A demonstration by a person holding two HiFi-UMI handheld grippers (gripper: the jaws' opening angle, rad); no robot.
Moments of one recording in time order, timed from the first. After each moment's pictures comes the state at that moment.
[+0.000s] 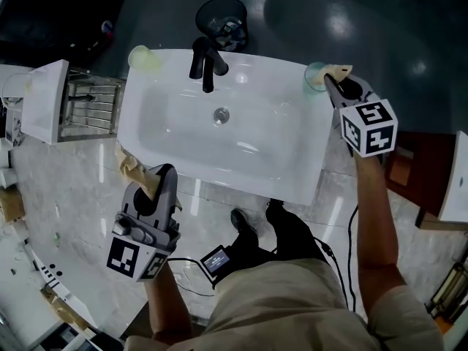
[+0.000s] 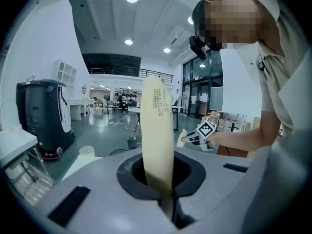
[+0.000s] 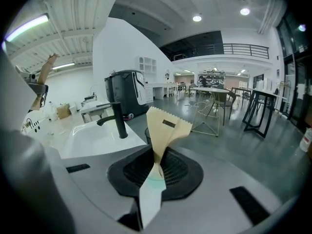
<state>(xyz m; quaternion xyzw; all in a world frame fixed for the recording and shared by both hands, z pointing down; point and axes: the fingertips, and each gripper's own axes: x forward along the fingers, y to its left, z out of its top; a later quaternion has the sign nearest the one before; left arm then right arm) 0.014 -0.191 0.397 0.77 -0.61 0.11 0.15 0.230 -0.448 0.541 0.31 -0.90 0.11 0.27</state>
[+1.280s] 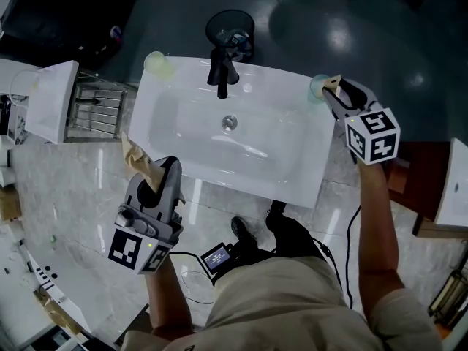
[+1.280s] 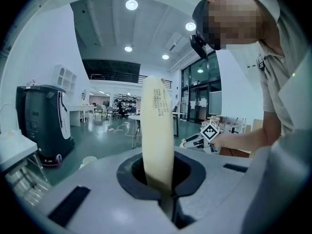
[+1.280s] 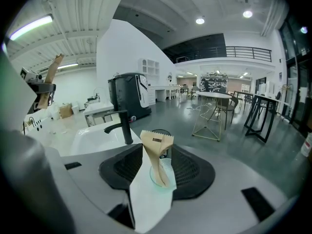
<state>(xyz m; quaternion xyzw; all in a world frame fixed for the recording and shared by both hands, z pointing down) -0.005 -0.190 0.363 0.78 -0.61 0.09 0.12 0.219 -0.434 0.502 0.30 -0.91 0.10 0.27</state>
